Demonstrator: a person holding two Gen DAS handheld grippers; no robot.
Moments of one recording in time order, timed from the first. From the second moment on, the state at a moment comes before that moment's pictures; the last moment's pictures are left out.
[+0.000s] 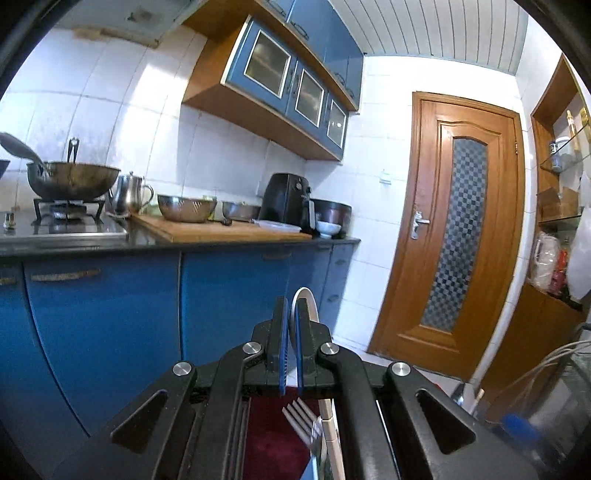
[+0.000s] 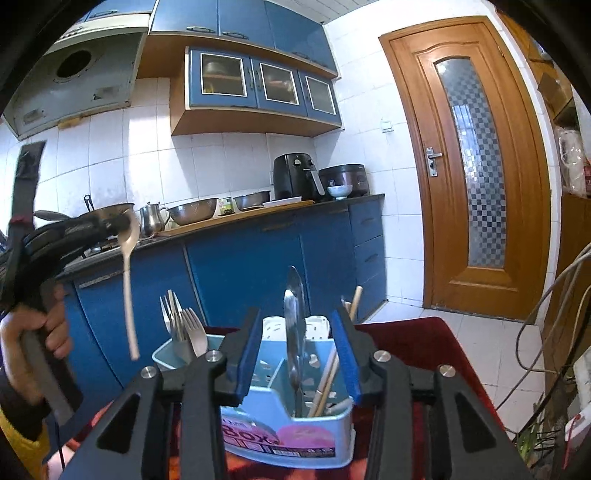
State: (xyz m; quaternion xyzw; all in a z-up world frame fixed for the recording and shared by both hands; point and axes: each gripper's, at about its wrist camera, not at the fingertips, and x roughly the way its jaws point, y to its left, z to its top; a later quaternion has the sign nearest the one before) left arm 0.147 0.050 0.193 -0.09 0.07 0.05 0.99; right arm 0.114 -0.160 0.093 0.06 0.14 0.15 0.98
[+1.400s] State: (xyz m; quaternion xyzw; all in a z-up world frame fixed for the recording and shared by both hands) left arm 0.097 -0.003 0.126 -0.04 0.18 -0.04 0.98; right arm 0.074 -0.176 0.091 0.11 0.18 0.17 0.96
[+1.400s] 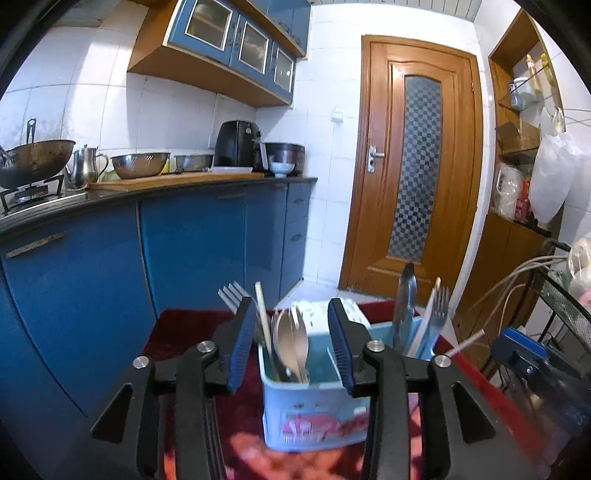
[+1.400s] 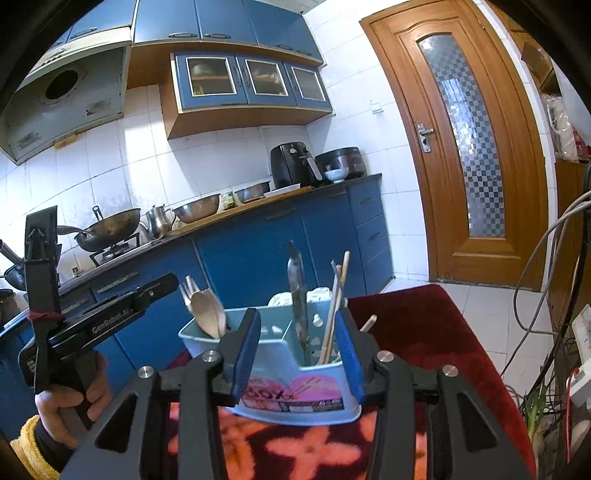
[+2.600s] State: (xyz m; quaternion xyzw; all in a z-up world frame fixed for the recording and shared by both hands) left arm 0.063 -0.015 0.025 -0.02 0.28 0.00 0.96; right arm 0.053 -0.155 0.009 0.08 0.28 0.13 0.95
